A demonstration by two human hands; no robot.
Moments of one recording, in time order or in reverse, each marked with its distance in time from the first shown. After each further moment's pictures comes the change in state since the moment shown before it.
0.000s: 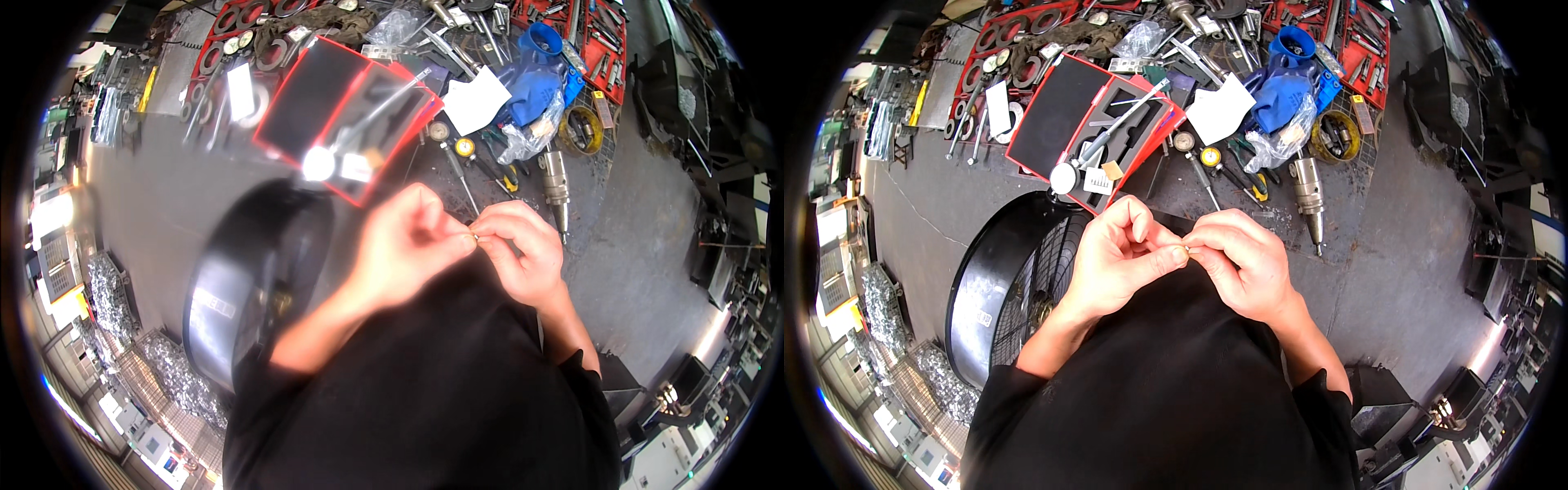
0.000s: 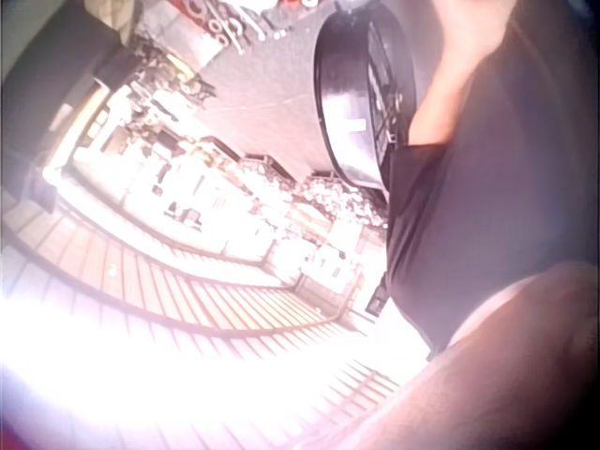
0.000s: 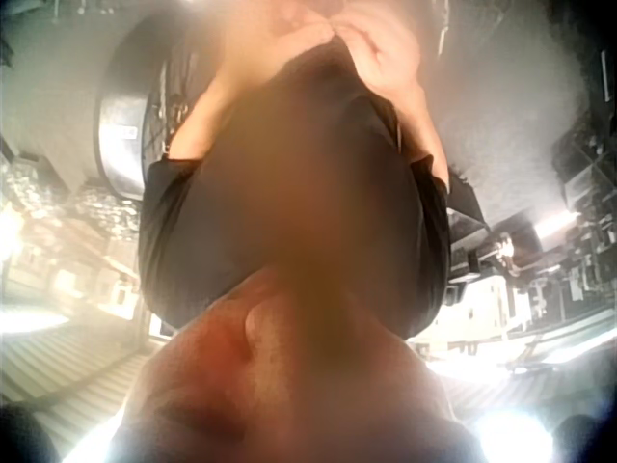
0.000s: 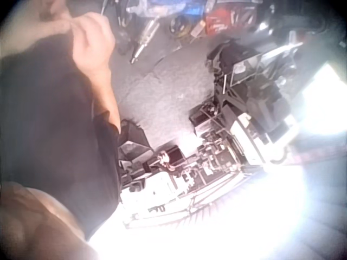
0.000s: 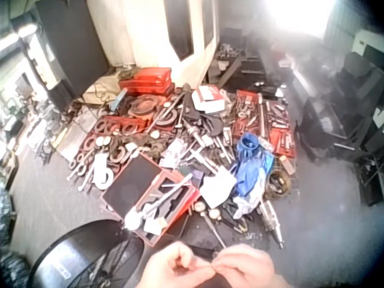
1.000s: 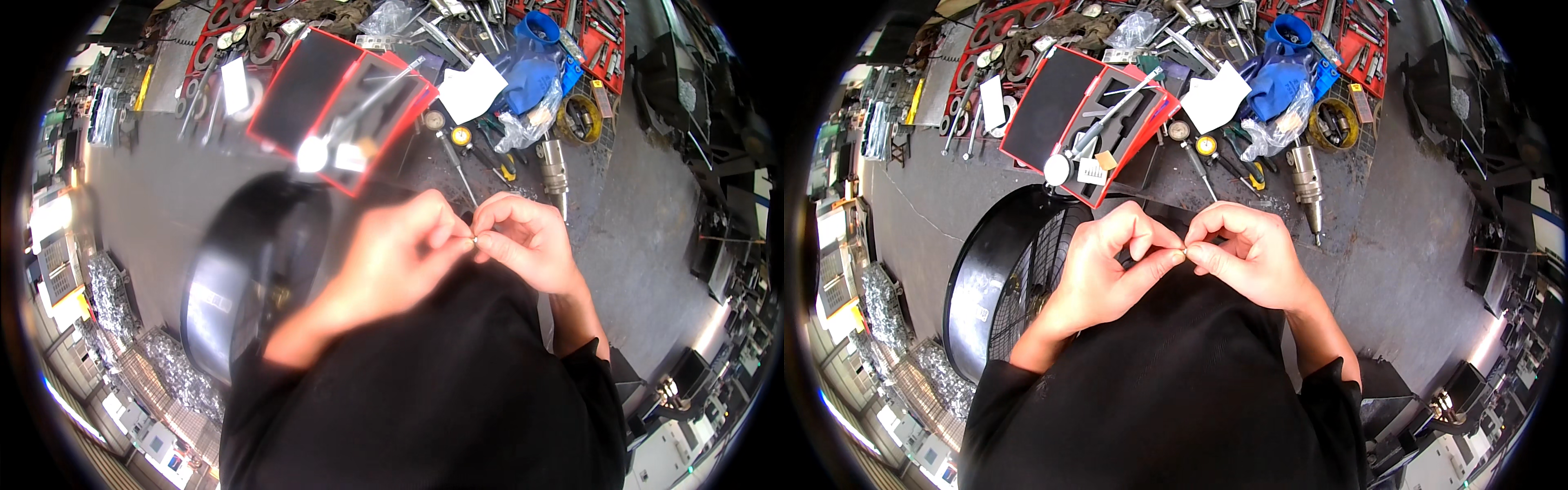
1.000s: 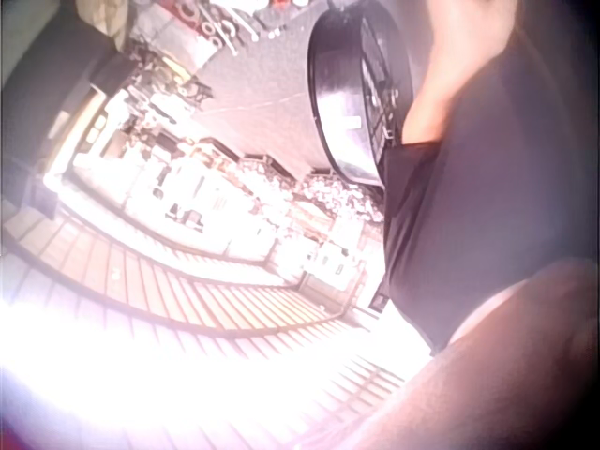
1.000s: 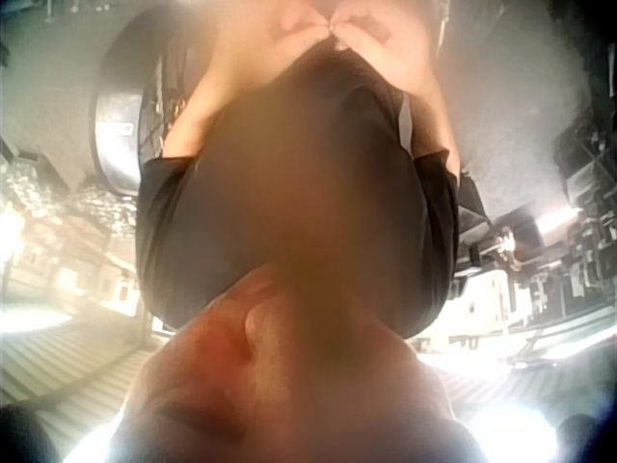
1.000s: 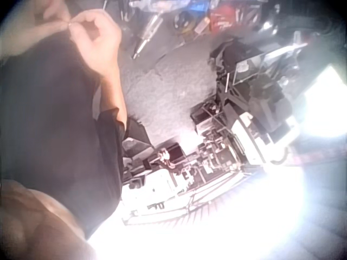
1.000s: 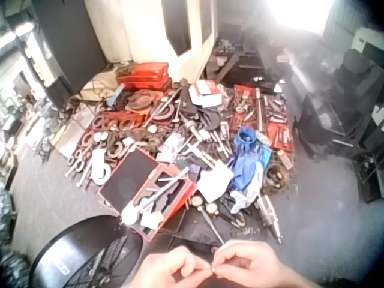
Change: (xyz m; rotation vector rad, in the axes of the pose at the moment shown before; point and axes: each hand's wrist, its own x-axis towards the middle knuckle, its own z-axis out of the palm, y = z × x) left_hand -0.010 0.025 0.011 0.660 -0.052 0.299; right_hand -0.005 -0.004 -0.020 0.662 -0.199 0.564
